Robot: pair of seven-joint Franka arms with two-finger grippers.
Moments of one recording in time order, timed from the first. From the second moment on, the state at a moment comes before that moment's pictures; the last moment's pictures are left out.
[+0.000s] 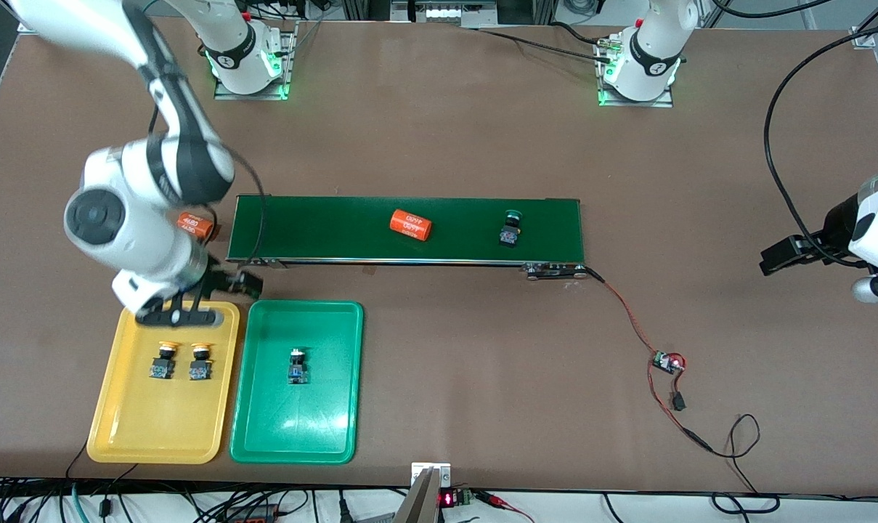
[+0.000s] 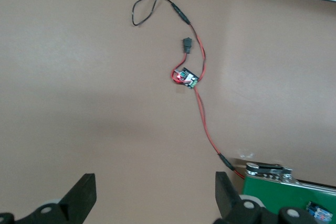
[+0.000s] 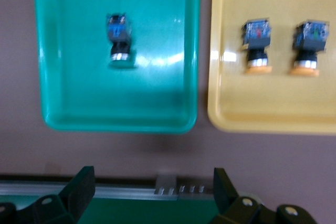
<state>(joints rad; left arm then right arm) 0.20 0.26 -0.23 -1.42 0.07 1.72 -0.23 0.04 0.35 0.24 -1.75 -0.09 2.11 0.32</state>
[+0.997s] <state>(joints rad) 0.26 0.22 -0.23 -1.36 0.00 1.59 -0.08 0.16 0.26 0.43 -2.01 -0.08 2.27 0.79</state>
